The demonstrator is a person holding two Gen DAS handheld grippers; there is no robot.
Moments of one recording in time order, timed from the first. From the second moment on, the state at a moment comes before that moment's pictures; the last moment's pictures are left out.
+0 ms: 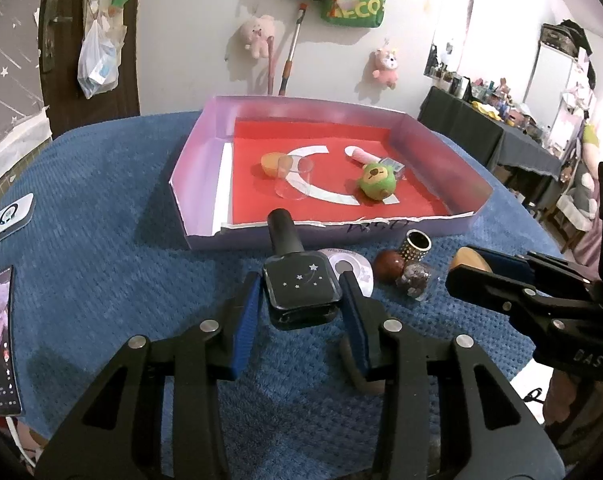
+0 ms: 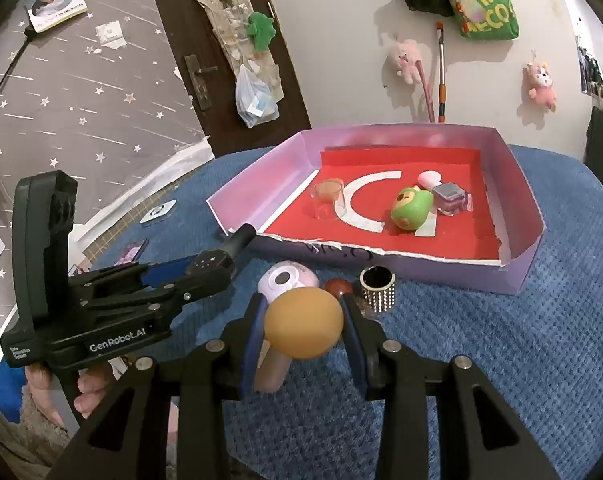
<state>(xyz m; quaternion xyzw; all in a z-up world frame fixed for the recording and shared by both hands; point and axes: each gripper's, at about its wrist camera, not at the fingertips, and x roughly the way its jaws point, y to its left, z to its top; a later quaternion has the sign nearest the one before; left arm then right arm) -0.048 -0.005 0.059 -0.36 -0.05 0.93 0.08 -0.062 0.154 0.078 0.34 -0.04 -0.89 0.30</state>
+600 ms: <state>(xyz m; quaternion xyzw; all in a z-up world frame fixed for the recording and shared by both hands) -0.050 0.000 0.073 -0.34 -0.04 0.94 0.09 -0.067 0.153 0.086 0.34 -0.03 -0.89 0.30</state>
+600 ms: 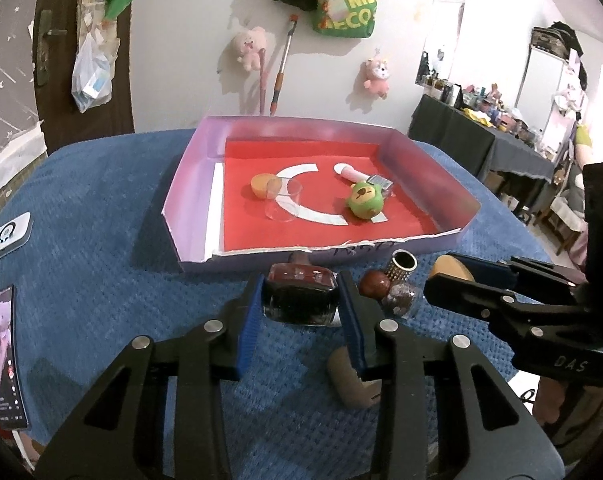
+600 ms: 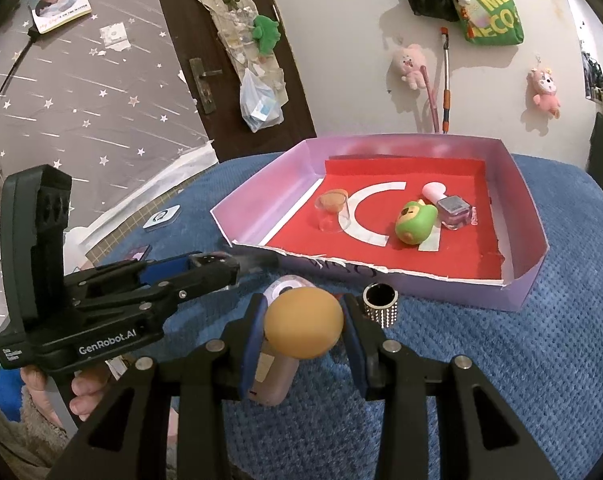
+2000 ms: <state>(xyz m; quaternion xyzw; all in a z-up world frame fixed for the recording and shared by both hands) -0.068 0.011 0.103 -0.30 -0.03 0.95 0.11 -0.089 0.157 0.107 0.32 -0.03 -0.90 0.30</state>
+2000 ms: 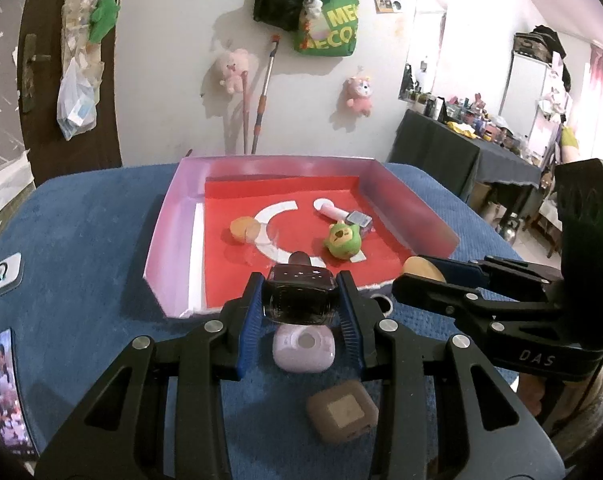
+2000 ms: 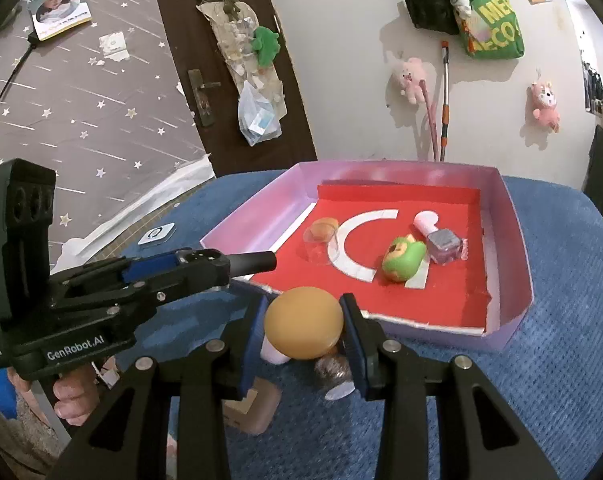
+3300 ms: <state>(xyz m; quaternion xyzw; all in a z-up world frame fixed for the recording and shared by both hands) -0.151 0.010 0.052 -0.37 -0.03 0.92 0.12 -0.191 0.141 0.062 0.41 -0.02 -0.87 0.28</state>
